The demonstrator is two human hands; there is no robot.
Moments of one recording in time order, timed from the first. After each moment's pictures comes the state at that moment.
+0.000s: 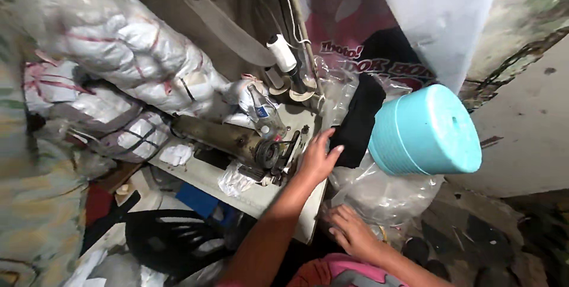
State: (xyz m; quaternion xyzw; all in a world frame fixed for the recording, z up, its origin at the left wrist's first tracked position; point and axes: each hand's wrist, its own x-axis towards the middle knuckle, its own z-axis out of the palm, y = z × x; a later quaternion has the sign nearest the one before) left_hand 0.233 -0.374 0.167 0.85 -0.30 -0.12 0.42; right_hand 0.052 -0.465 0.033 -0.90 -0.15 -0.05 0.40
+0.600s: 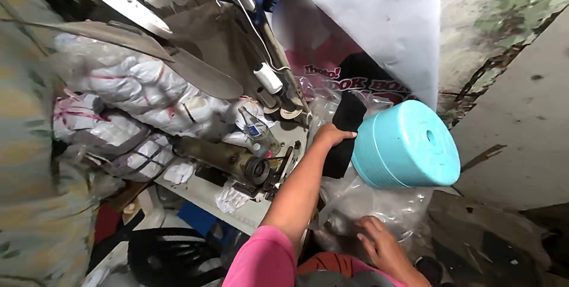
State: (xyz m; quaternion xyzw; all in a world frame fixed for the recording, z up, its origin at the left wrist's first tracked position) left_hand 0.294 -0.513 0.184 0.91 -0.13 -0.29 0.25; right_hand 0.004 -0.543 0.018 -0.90 0.02 -0.14 0.41
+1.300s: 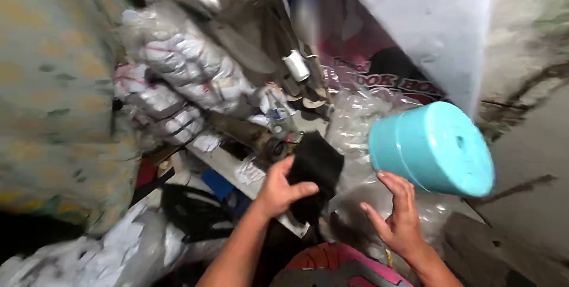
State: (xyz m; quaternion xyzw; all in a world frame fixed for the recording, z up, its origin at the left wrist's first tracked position) left_hand 0.136 -0.300 0.230 0.68 -0.29 -0.07 0.67; right_hand 0.050 -0.546 0.116 -0.82 -0.10 -0.41 0.38
